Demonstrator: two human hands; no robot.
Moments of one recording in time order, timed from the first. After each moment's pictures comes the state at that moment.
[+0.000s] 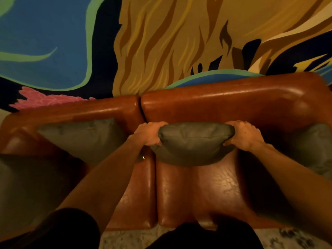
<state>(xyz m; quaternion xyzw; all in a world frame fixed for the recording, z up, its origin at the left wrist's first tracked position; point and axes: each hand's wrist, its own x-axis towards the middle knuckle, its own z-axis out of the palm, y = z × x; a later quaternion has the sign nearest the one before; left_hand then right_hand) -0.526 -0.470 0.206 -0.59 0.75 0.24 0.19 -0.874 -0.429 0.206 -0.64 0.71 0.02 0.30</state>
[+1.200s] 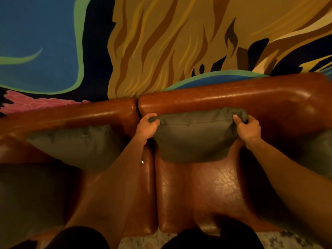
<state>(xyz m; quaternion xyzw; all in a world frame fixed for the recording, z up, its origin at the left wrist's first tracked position) -0.501 -0.528 0.130 -0.76 0.37 0.50 -0.19 -0.871 -0.487 0.141 -0.30 0.82 -0.30 0.39</state>
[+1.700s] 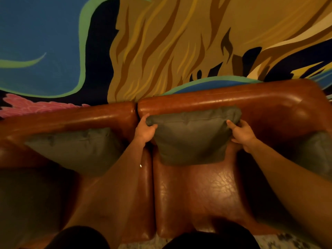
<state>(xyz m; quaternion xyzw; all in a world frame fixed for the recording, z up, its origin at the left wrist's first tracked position) -0.501 -0.519 0.146 -0.74 0.38 0.50 -0.23 -0.862 -0.482 0.163 -0.26 0.75 -0.33 0.51</state>
